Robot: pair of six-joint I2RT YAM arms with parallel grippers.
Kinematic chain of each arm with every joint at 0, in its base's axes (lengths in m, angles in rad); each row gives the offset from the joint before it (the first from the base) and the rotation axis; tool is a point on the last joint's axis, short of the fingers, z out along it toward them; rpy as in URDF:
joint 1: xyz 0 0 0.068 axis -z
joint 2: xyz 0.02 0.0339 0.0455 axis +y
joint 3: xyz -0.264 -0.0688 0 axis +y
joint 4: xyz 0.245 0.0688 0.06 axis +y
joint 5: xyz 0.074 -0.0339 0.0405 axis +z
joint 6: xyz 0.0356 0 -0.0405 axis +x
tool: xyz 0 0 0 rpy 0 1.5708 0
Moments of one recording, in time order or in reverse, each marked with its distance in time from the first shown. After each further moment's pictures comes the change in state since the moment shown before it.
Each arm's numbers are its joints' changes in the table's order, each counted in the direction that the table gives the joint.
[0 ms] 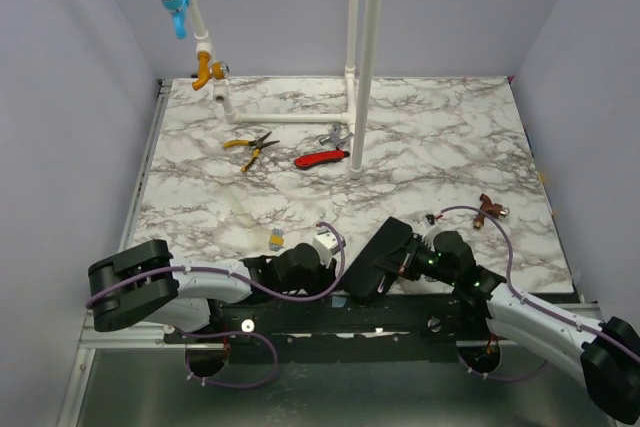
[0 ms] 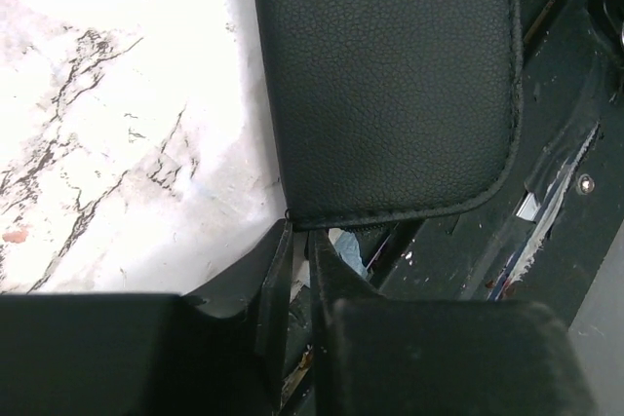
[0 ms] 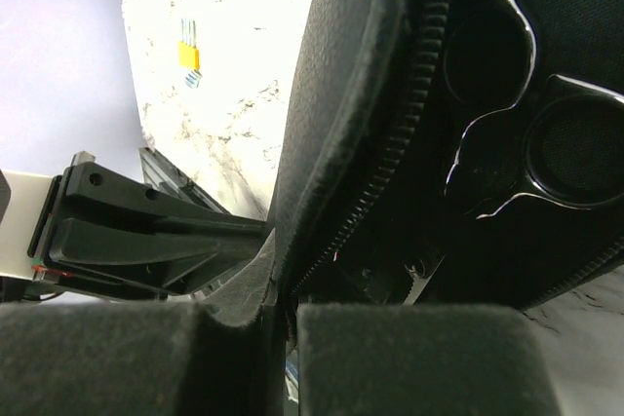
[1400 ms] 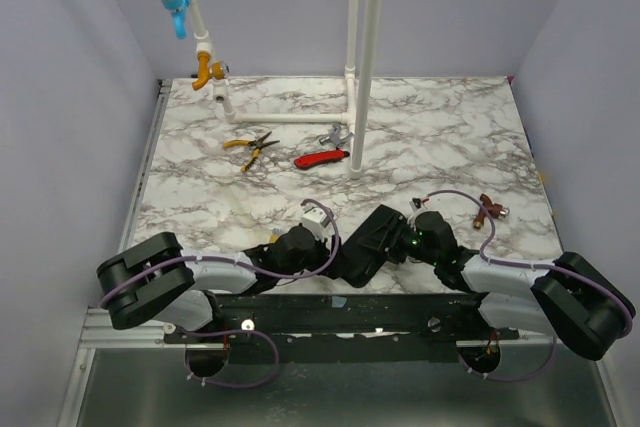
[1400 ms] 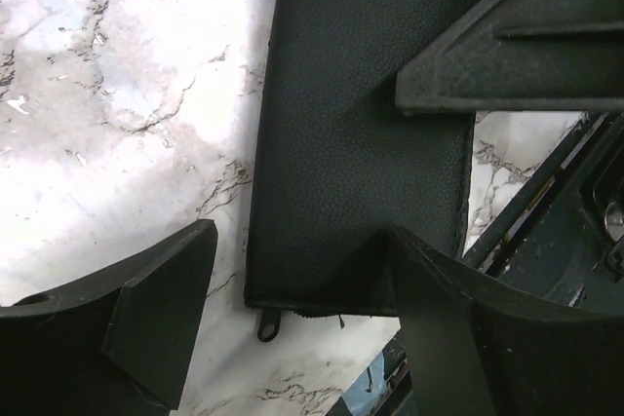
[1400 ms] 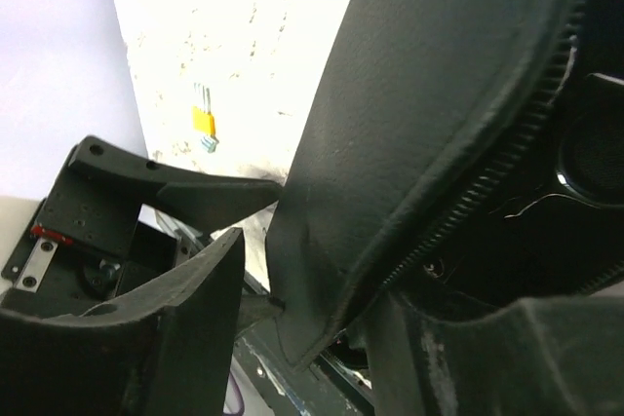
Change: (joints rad) left arm -0.144 0.063 -0.014 -0.155 0.097 -0.093; right arm 0.012 0.468 -0.150 -0.291 -0.040 0.024
